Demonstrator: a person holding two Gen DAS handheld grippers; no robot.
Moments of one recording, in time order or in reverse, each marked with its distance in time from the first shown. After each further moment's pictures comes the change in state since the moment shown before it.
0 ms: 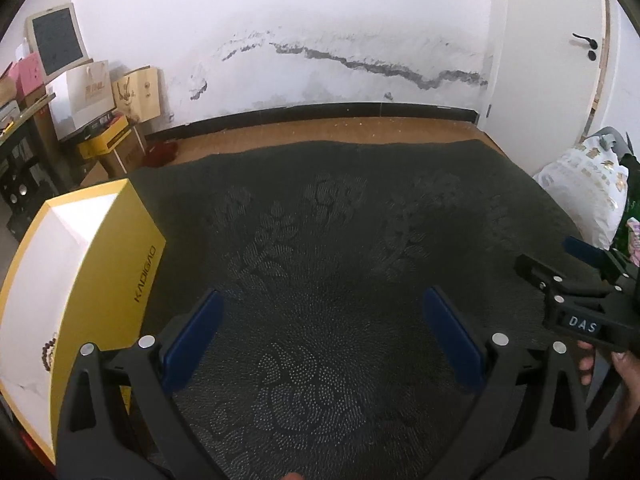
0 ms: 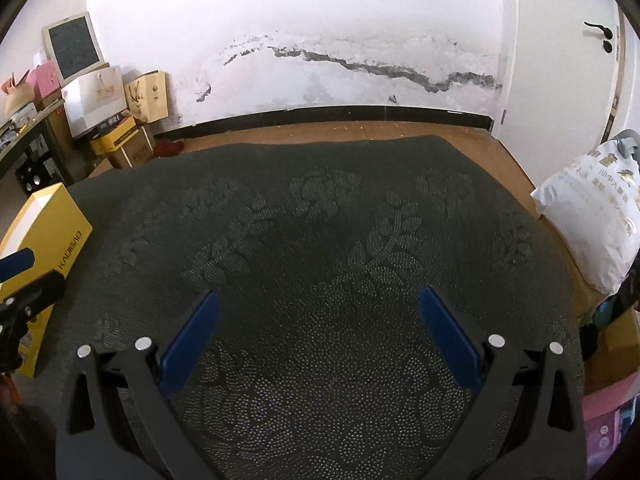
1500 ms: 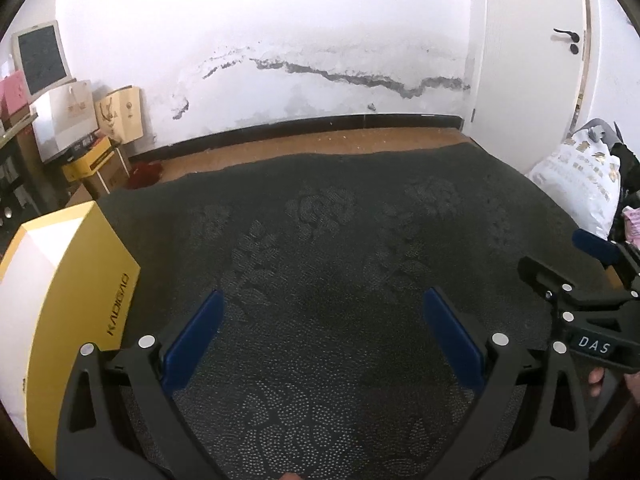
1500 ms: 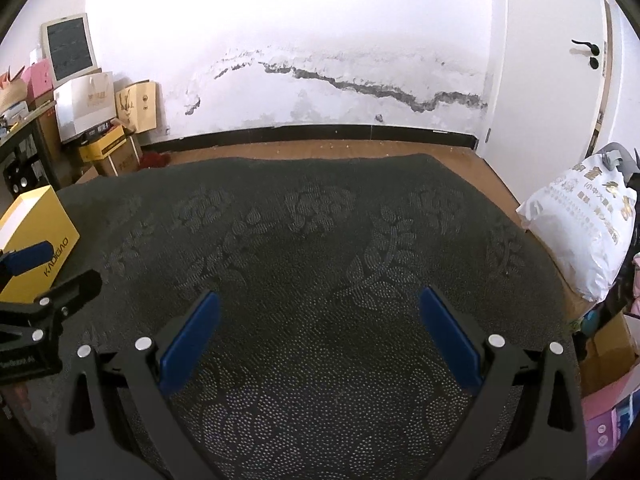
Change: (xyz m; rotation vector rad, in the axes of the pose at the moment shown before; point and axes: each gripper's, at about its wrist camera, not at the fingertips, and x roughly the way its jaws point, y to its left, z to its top) left arm 0.027 -0.007 0.003 0.057 -0.074 -0.041; right arm -0.002 0.018 0.000 -0.010 -0.079 -0.063
